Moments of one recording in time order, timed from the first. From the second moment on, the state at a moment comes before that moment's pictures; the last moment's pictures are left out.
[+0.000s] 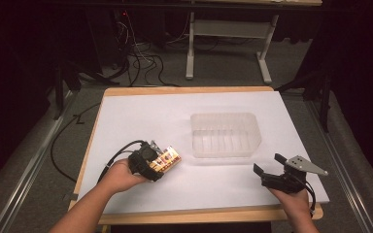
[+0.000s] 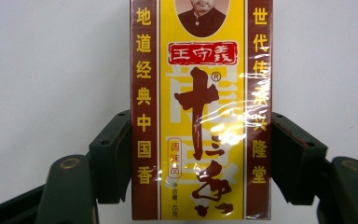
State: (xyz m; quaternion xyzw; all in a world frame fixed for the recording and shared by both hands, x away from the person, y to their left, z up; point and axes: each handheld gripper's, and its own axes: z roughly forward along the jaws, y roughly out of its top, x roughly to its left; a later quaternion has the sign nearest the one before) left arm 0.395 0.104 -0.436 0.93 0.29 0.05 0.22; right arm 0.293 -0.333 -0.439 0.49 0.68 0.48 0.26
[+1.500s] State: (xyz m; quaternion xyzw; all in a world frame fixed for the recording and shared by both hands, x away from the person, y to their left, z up) left arm 0.345 0.064 -0.430 0.84 0.28 0.10 0.46; right arm 0.291 -0.328 -0.437 0.49 0.67 0.49 0.26
